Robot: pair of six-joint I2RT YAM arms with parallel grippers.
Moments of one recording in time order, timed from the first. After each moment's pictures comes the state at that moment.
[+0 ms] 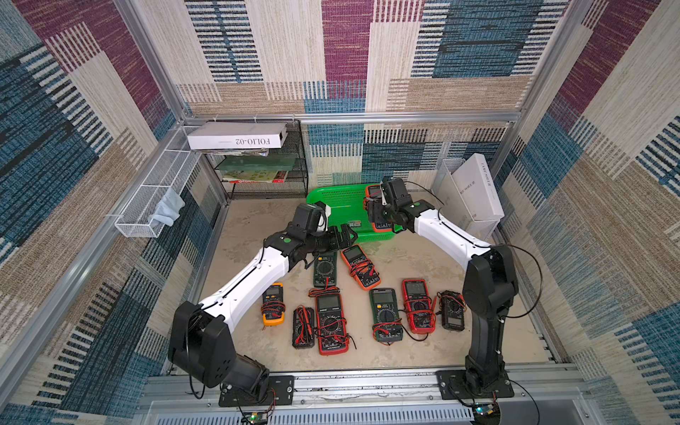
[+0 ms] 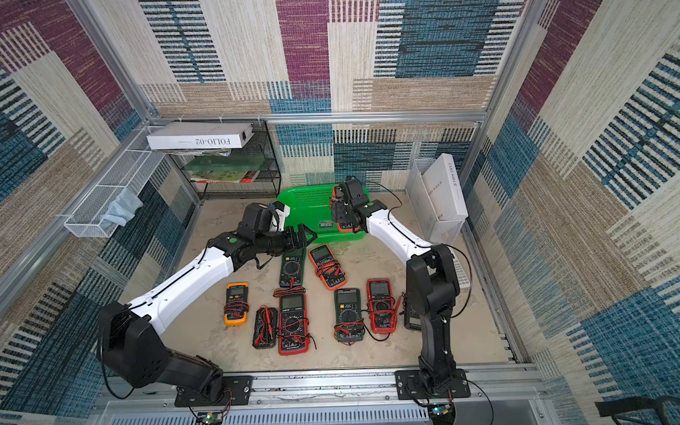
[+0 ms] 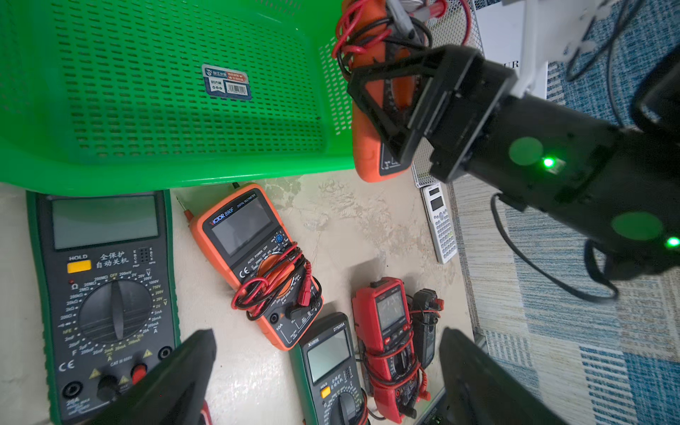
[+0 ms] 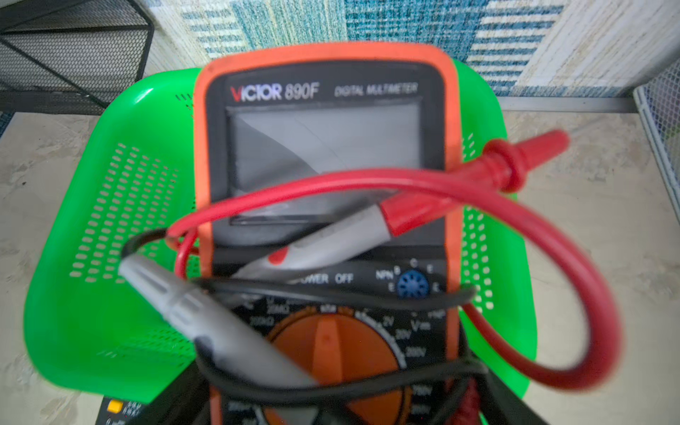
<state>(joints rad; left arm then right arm) -0.46 1.50 1.26 -0.45 0.34 -0.65 0.49 2.02 1.79 -0.51 0.15 0.30</state>
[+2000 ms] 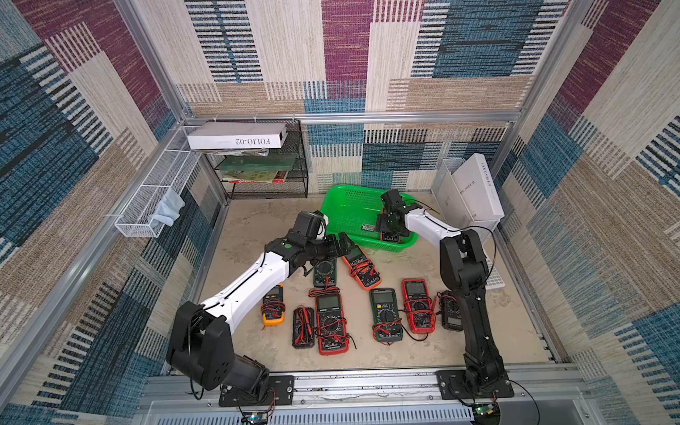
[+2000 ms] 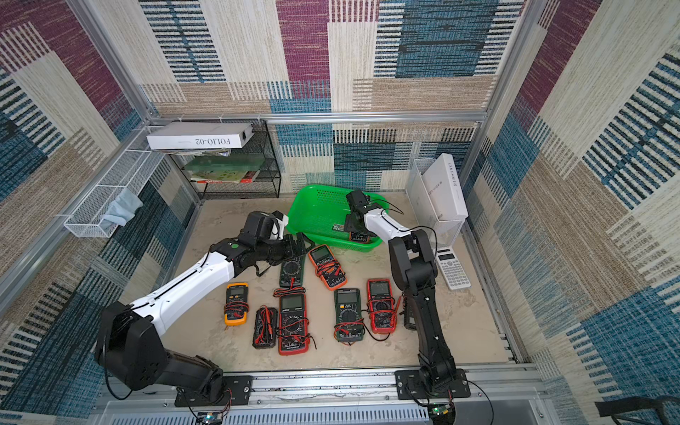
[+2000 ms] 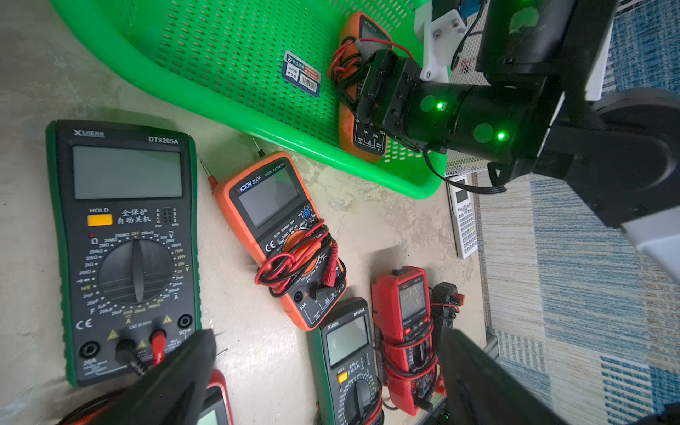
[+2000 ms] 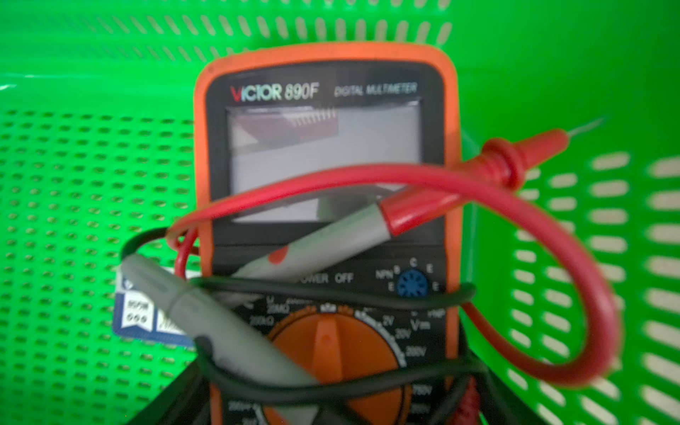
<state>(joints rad) -0.46 1.48 1.17 -0.45 0.32 -0.68 0.40 2.33 1.92 -0.66 0.20 0.53</state>
